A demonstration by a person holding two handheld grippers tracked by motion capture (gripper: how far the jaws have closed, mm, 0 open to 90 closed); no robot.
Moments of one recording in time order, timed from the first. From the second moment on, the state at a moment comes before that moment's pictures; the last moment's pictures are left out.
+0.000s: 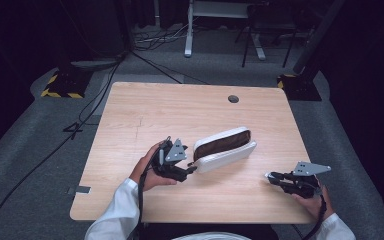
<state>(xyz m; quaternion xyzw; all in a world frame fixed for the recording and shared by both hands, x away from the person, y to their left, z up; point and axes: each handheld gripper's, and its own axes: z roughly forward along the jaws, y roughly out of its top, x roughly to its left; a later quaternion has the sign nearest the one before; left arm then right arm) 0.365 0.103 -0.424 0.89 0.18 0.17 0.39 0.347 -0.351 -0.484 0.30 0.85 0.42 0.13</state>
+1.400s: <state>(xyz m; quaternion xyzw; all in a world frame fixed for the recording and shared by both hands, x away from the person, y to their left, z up) 0.341 0.179 -0.504 0.86 0.35 0.14 0.34 0.367 -0.387 -0.412 0.30 0.79 0.48 0.22</state>
